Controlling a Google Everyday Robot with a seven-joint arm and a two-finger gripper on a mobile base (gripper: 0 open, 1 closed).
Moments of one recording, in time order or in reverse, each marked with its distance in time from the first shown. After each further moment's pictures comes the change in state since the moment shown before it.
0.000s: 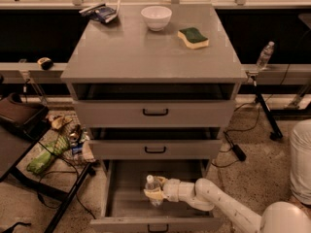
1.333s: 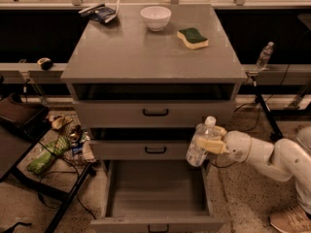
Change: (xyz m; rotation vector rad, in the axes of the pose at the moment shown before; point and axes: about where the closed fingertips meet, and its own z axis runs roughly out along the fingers) arm -0.337 0.009 -0.265 0.027 -0.299 0.107
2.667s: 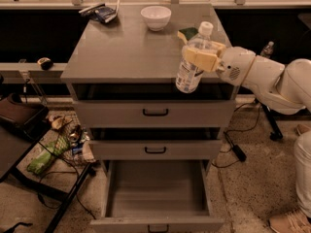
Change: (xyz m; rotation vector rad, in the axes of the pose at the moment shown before) arm -0.283 0.019 0.078 0.148 -0.118 -0.171
